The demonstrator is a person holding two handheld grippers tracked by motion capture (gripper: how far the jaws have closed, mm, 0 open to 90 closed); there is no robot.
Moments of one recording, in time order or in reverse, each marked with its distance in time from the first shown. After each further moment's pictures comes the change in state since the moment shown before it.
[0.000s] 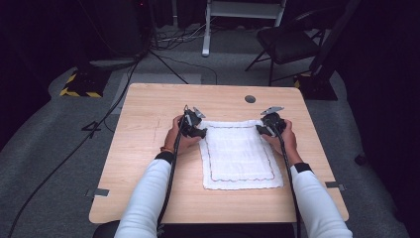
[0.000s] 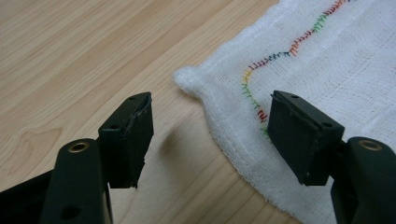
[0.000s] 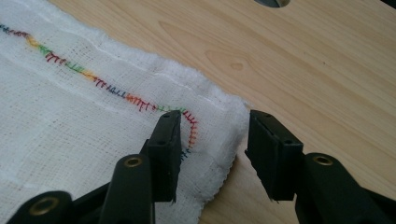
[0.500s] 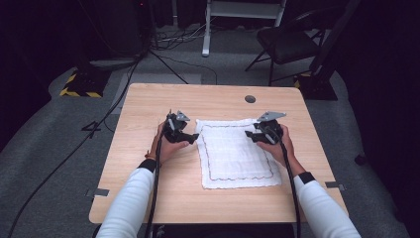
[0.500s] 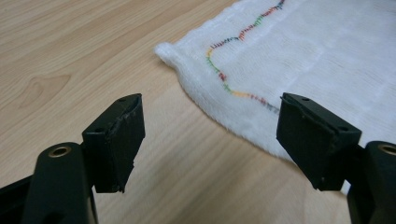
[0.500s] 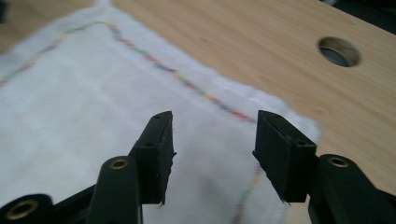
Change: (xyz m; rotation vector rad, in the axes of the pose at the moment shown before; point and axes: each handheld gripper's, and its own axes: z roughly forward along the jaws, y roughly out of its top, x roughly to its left) left arm 0.013 -0.039 -0.051 -0.083 -0.151 -0.082; right arm 0.040 0.001 -0.050 -0.168 0.226 -0.048
